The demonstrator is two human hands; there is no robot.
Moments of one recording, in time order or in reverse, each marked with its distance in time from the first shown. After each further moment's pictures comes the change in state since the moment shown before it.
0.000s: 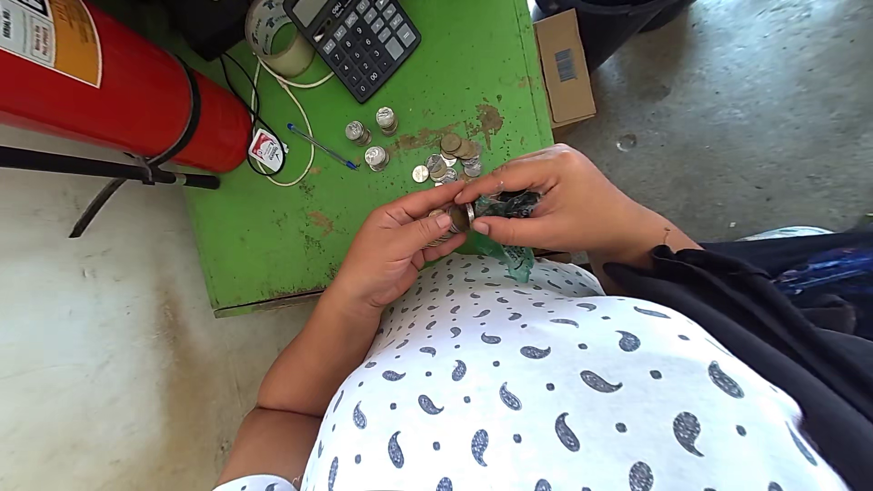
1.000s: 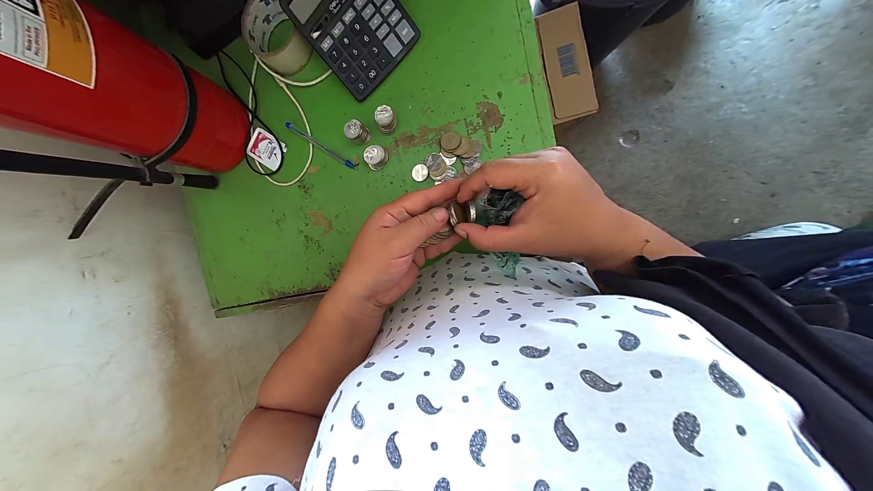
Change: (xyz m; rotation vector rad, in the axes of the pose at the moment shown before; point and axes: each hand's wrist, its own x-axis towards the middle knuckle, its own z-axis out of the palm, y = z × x) left_hand 0.002 -0.002 0.003 0.052 0.041 0.000; right_hand 0.002 0.002 0.013 -0.194 0.064 0.022
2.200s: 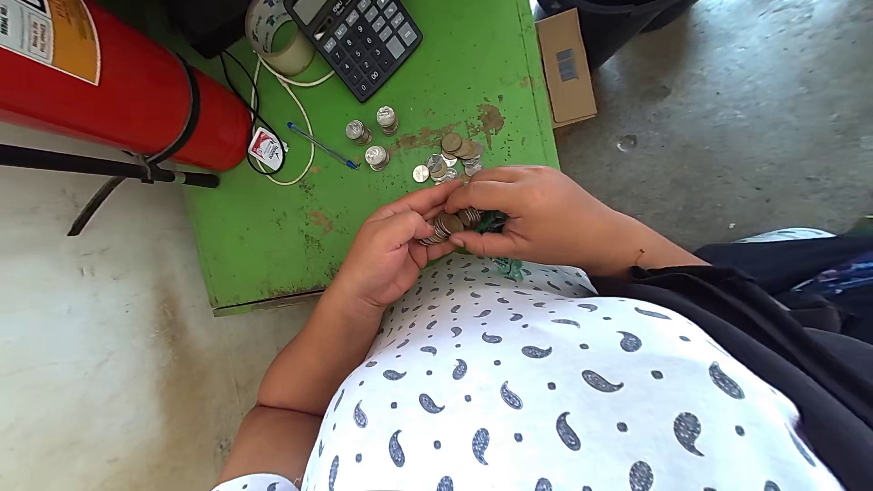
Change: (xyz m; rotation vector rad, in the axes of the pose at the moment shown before) left_hand 0.002 0.004 -0.002 -0.019 -0.059 -0.064; right_hand 0.000 -0.005 0.000 -0.152 -0.140 -0.117
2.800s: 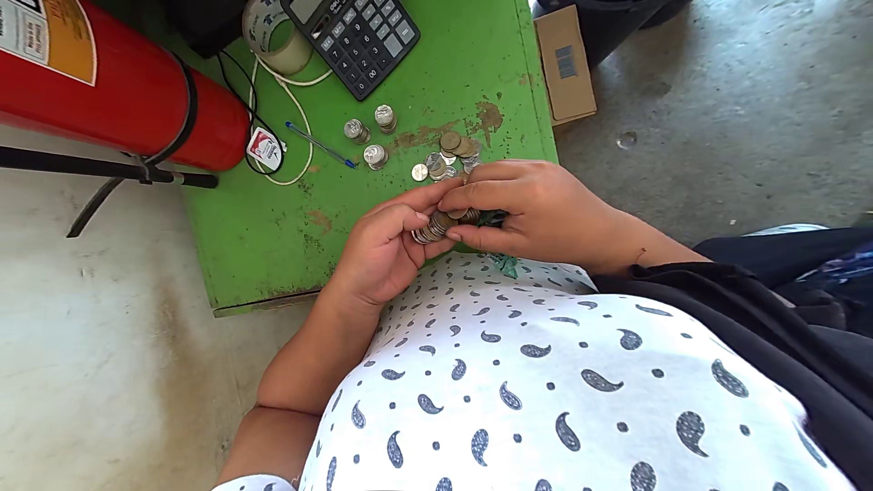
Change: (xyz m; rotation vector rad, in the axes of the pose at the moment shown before) left_hand 0.000 -0.002 -0.006 -0.078 -0.052 0.016; right_hand 0.001 -0.001 0.001 0.001 0.040 -0.022
